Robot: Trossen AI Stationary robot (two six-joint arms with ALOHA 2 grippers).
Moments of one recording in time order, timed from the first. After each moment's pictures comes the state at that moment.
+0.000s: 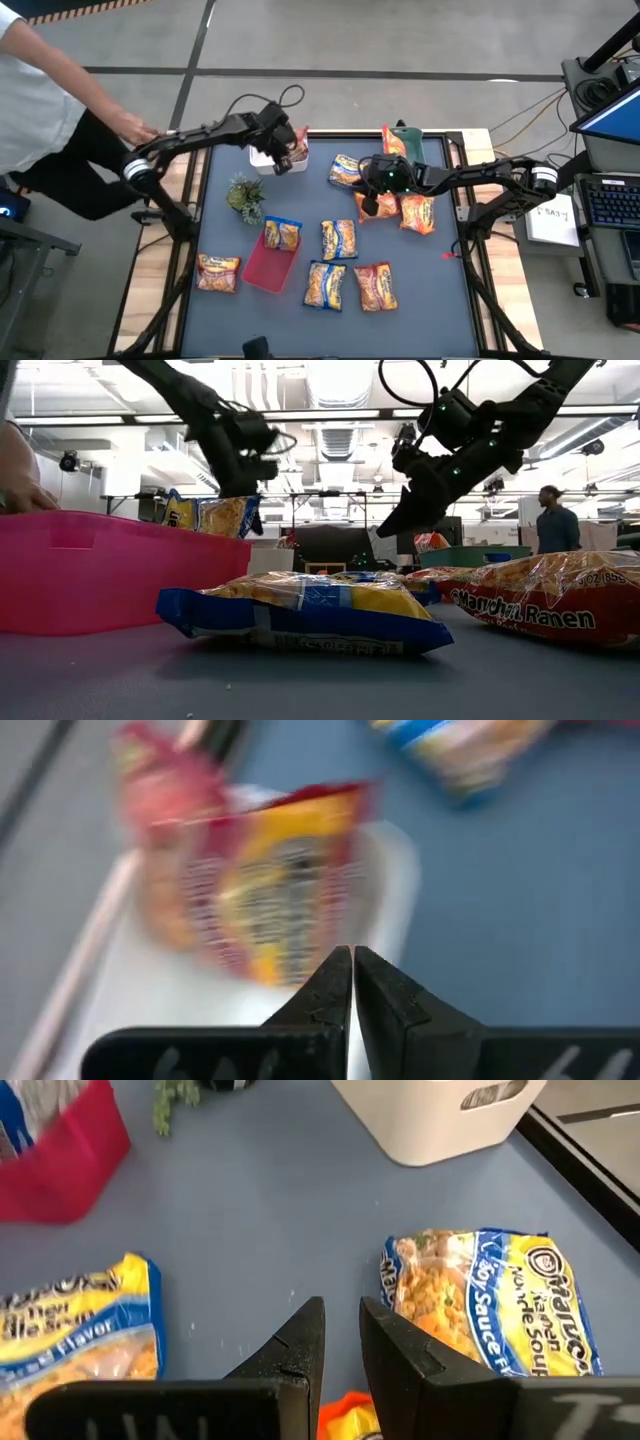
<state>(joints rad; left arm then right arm) 0.64 1.63 1.21 -0.61 0.11 0.26 -0.35 1.46 0.65 0.24 -0.11 -0.04</state>
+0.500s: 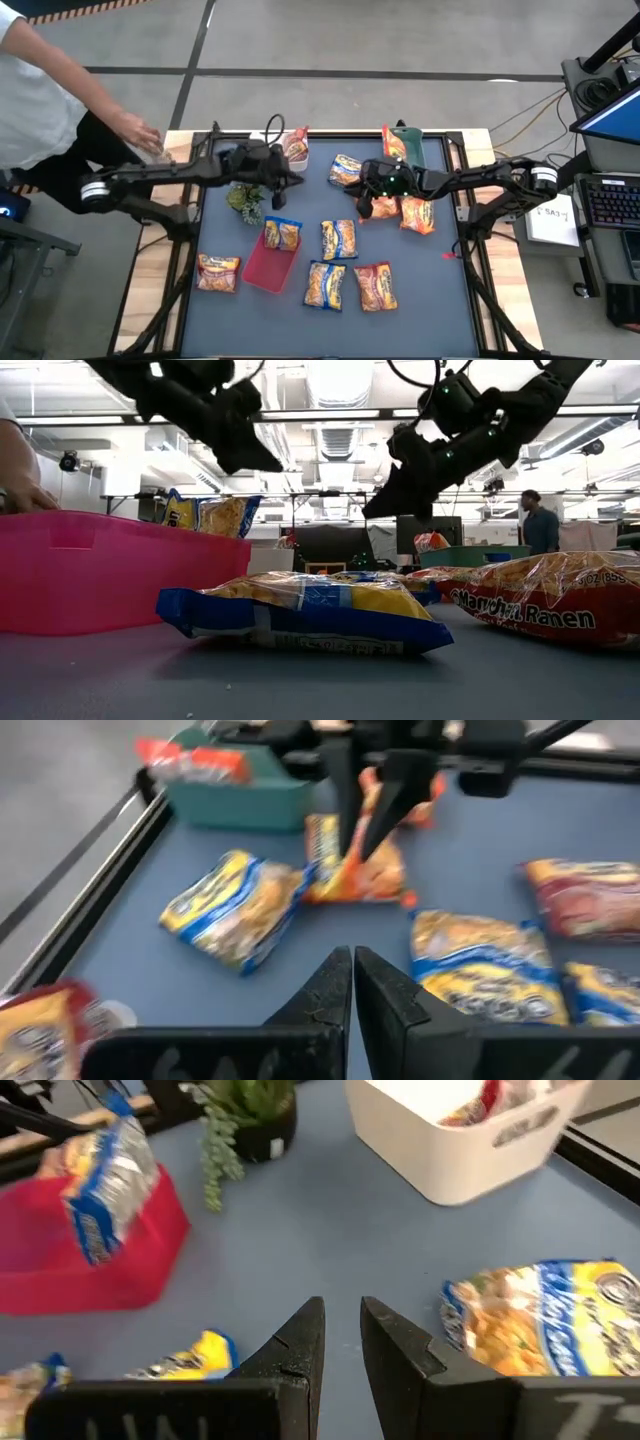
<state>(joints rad) 0.33 1.25 0.82 -0.07 0.18 0.09 -0.28 1.46 0.66 0.34 -0.11 0.17</state>
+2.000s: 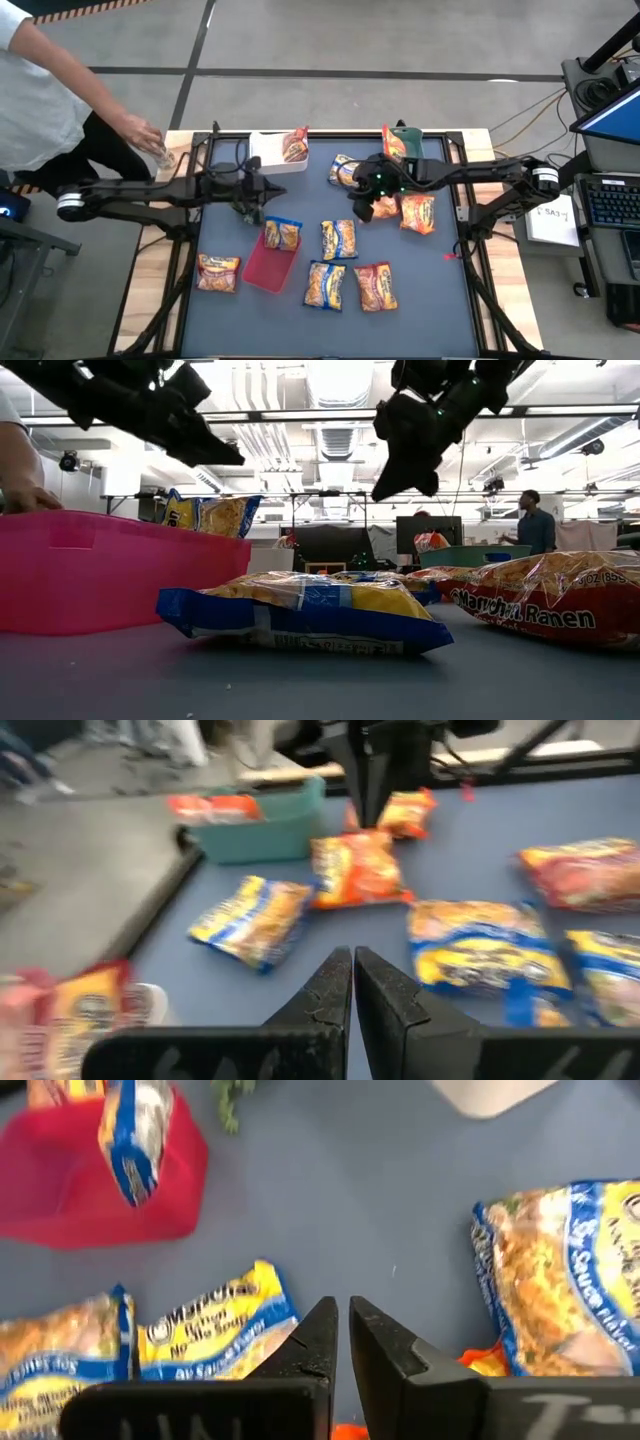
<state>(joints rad) 0.21 0.94 0.51 0.10 0.00 0.16 -0.21 1.44 0.99 -0.30 -0.09 0.25</state>
